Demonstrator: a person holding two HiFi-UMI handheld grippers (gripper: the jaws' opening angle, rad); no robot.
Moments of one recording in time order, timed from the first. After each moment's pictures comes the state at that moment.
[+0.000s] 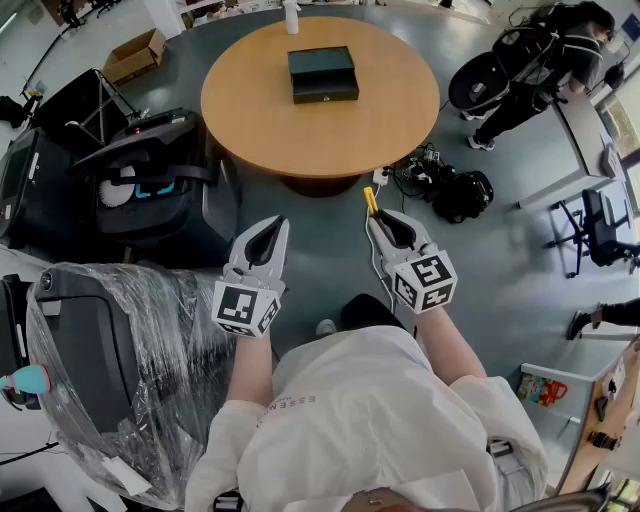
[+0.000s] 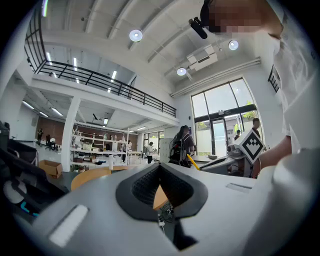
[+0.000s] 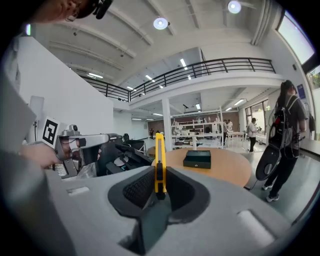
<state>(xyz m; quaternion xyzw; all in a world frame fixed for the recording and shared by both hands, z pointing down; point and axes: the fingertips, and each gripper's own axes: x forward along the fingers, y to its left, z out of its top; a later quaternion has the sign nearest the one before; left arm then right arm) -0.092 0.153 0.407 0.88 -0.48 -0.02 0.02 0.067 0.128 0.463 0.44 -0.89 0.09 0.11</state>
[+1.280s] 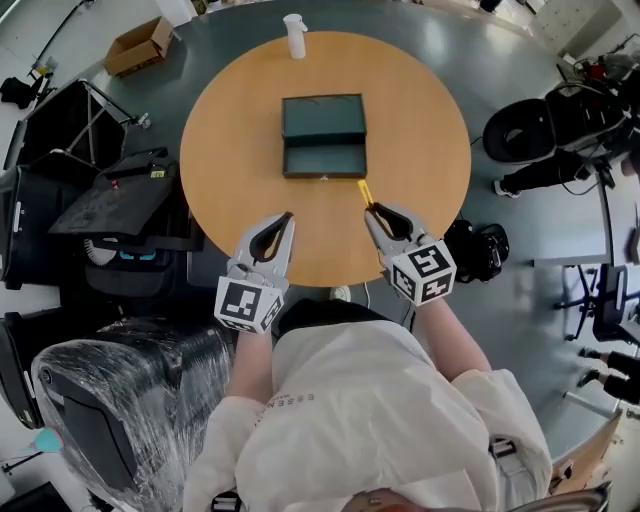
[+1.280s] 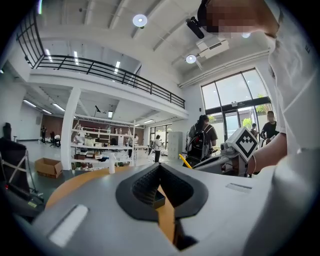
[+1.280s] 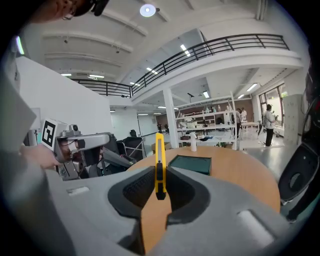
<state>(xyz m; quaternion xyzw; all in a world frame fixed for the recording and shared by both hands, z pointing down) -0.042 -0.195 0.430 0.86 -0.51 0.02 0.05 0.089 -0.238 0.491 0.36 -0.91 0.13 0.14</state>
